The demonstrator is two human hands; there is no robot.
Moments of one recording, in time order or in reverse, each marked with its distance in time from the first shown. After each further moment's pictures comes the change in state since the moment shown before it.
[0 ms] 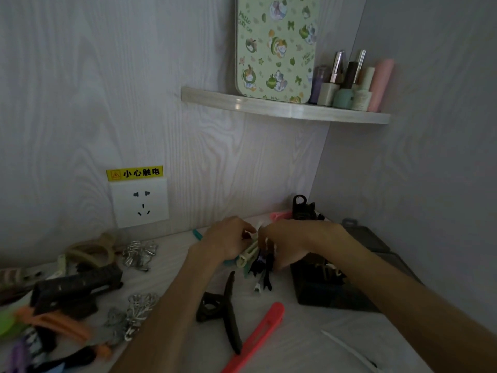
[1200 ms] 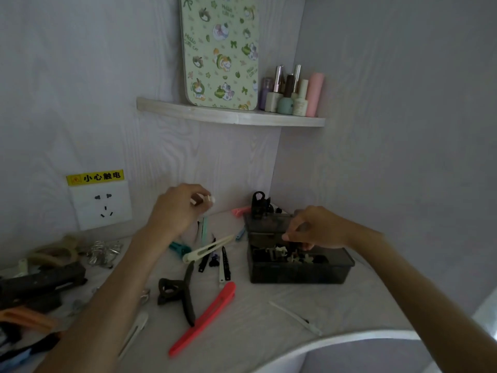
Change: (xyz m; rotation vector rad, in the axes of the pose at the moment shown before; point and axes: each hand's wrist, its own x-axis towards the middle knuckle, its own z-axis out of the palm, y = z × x) left_hand -0.030 0.032 -0.044 -0.181 0.426 0.017; right_hand -0.113 0.075 0.028 0.573 0.396 0.134
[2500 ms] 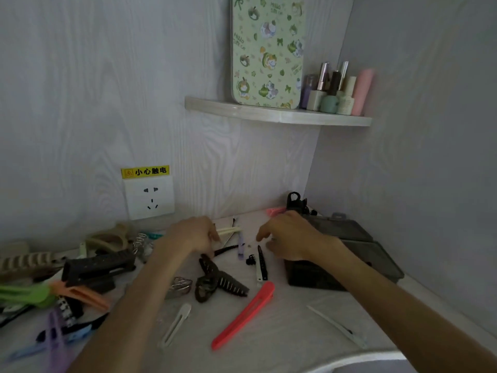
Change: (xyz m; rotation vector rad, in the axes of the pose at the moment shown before) left_hand -0.022 -0.043 -0.013 0.426 -0.573 -0.286; right_hand 0.058 -0.069 0.069 -0.514 0.011 -0.270
